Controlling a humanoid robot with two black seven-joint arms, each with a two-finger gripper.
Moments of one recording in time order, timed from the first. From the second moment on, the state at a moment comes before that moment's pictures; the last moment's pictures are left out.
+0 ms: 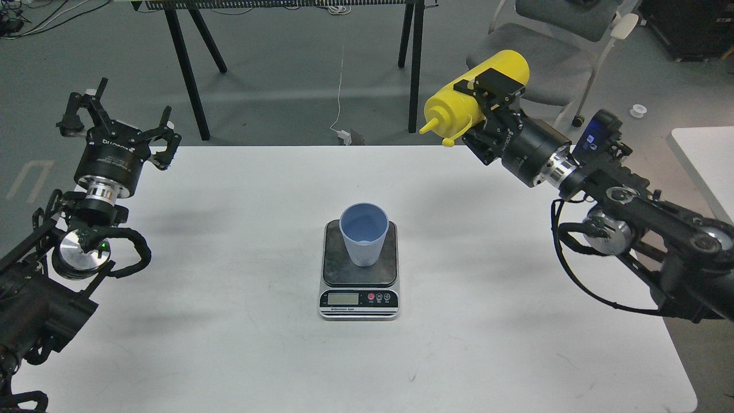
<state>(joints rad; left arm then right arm) -0.54 0.39 -1.01 -0.76 -0.11 -0.49 -0.37 0.67 -0.49 0.64 1.21 -0.43 0.17 0.32</state>
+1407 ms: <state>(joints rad) -0.51 0.35 -1.00 -0.79 0.05 -0.49 -0.37 0.10 -0.19 0.90 1.04 0.33 0.49 0.32</state>
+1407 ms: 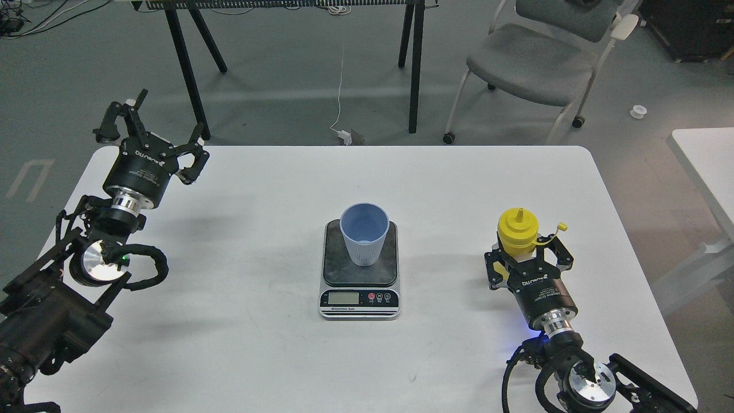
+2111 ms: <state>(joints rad) -0.51 0.37 -1.01 -0.79 0.05 -0.49 -0.38 -0.04 -0.32 0.93 1.11 0.33 0.49 0.32</state>
